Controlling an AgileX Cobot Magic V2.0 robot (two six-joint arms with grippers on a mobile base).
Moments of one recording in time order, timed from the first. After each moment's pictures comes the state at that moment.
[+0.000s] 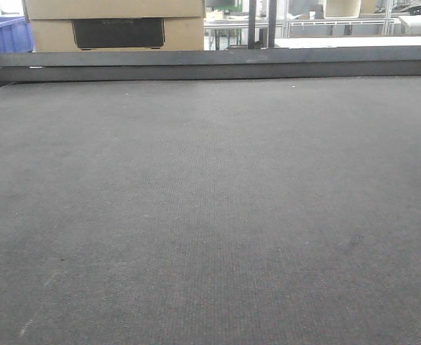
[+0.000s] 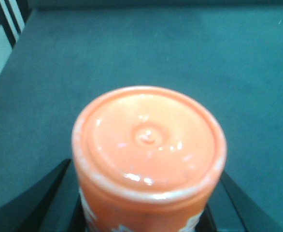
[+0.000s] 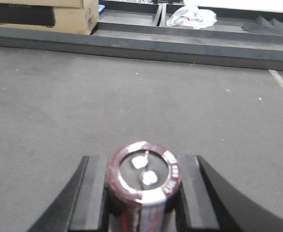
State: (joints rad) left arm -0.09 0.76 -0.96 -0.06 0.72 0.09; right arm 0.09 0.51 -0.83 0.11 0.65 -0.09
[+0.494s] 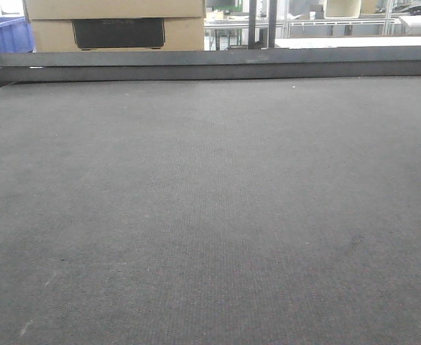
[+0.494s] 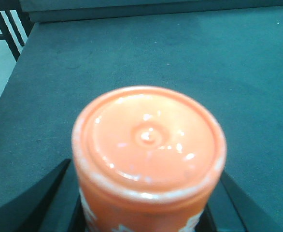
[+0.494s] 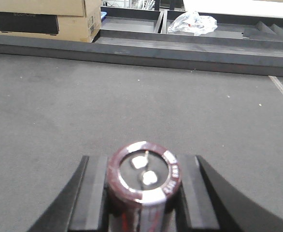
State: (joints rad) left arm -0.11 0.76 -0.97 -0.01 0.73 0.09; right arm 0.09 0.51 -0.85 0.11 0.66 -0.09
